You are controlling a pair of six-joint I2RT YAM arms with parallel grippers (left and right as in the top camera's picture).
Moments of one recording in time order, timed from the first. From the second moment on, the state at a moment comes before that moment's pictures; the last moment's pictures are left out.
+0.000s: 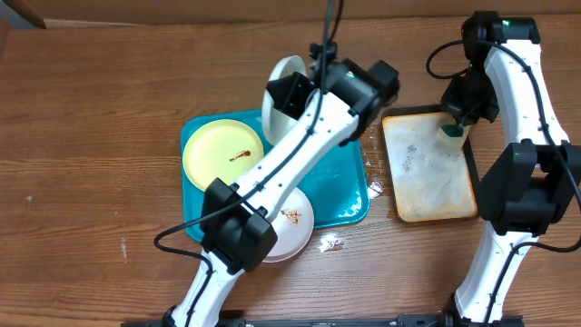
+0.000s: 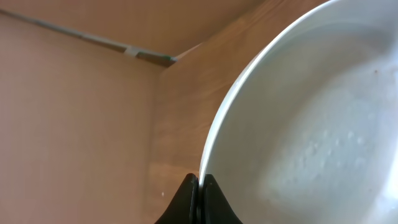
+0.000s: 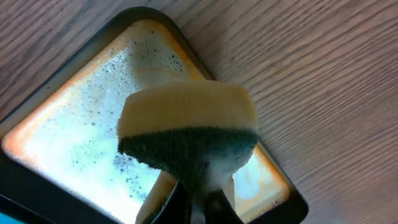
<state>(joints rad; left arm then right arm) -0.75 2.26 2.31 -1.68 -1.14 -0.55 -0.06 2.20 2.07 -1.51 0.14 0.51</state>
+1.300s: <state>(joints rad) -0.77 2.26 2.31 -1.69 -0.97 -0.58 -0.06 2.20 2.07 -1.51 0.12 0.51</state>
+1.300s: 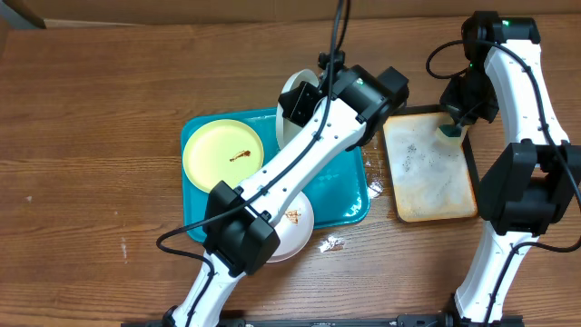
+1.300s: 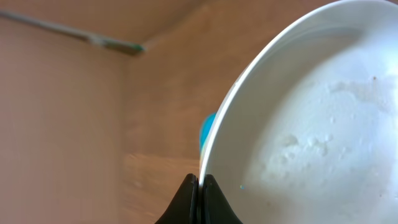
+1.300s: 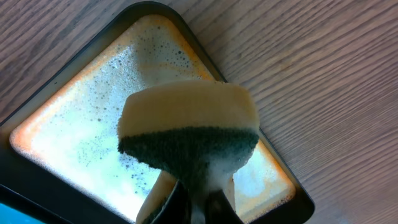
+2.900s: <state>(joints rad) 0.51 2.06 1.96 -1.28 0.07 -0.49 -0.06 2.20 2.07 -1.54 0.03 0.41</state>
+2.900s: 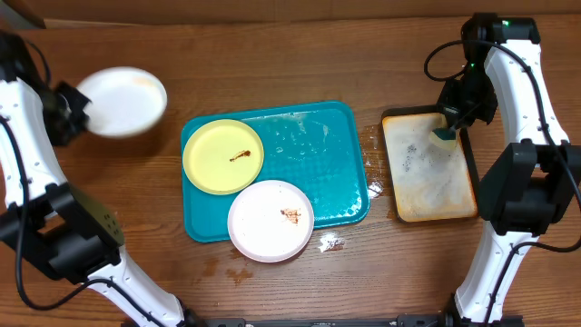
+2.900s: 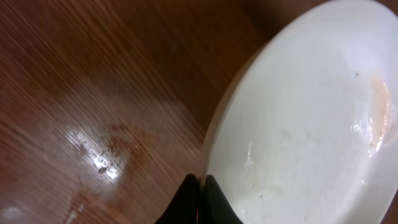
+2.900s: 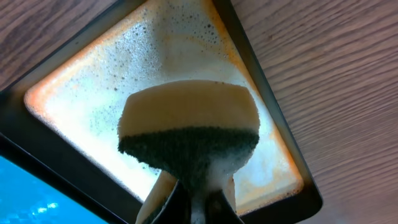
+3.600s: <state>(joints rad) 0.71 2.06 1.55 -0.97 0.13 -0.49 -0.06 2.20 2.07 -1.58 0.03 0.38</state>
